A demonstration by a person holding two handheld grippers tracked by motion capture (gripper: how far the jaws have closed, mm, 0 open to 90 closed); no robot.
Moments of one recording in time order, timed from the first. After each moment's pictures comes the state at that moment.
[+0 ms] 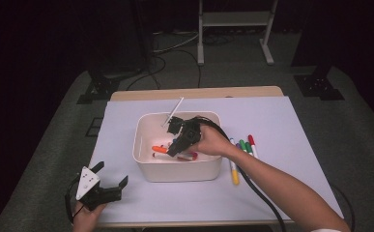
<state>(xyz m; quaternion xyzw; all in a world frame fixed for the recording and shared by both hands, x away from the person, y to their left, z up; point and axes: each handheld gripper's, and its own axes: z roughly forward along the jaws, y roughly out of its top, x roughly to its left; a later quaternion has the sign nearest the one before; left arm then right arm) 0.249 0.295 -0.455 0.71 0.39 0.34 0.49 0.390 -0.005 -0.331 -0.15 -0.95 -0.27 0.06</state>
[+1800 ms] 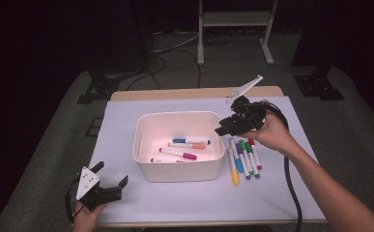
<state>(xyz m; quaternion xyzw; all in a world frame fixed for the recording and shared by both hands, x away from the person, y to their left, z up) 0.249 0.294 -0.456 0.70 0.39 0.34 0.49 0.374 -0.160 -0.268 -0.26 -0.90 -0.35 -0.05</state>
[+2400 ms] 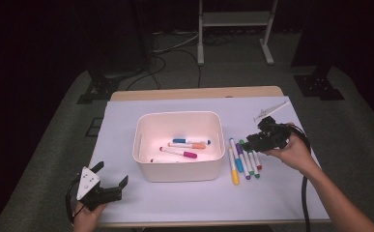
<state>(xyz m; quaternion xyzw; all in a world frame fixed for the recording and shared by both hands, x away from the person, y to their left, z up) 0.249 0.294 -0.456 0.71 0.39 0.34 0.48 0.367 -0.233 -0.342 -0.35 -0.88 -0.32 -0.05</state>
